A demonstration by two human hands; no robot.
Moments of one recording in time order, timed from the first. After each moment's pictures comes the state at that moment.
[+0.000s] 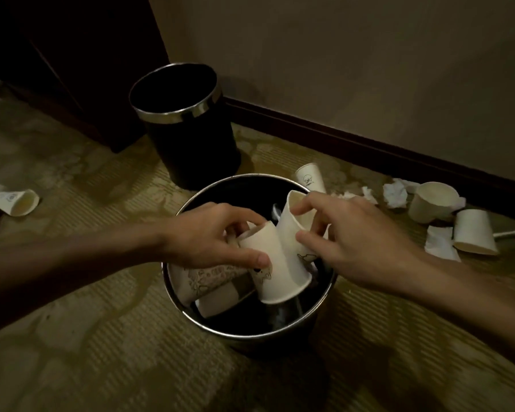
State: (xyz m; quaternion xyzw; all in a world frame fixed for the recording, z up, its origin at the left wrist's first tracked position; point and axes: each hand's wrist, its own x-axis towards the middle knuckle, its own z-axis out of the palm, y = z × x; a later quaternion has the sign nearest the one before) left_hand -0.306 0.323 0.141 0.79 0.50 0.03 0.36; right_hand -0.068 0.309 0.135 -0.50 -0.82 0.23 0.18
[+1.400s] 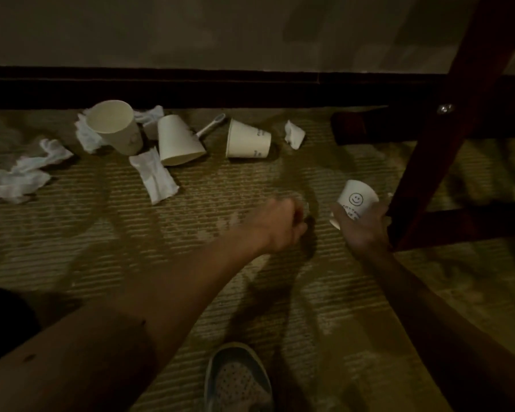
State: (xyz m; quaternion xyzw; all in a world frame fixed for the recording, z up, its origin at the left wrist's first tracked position) left_hand 0.222 0.255 -0.022 0.88 0.25 -0.10 0.39; right_hand 0.355 0.131 -0.046 -0.94 -0.04 0.20 0.26
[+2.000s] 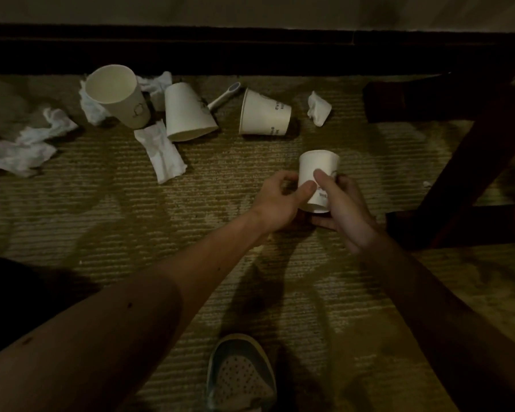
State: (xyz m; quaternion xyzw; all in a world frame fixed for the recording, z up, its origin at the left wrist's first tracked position) left_hand 0.226 0.260 -0.058 0.53 0.46 0.04 0.71; right_hand 0.333 0.179 -0.059 -0.75 -0.05 0.46 0.48
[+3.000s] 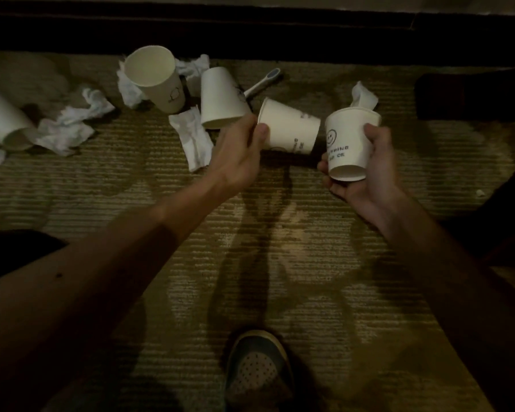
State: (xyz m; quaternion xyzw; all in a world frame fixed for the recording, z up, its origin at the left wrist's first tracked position) left_hand 0.162 0.354 -0.052 0.77 0.44 0.16 0.43; right_hand 0.338 0.235 -0.048 -0.59 0.01 0.56 0.58
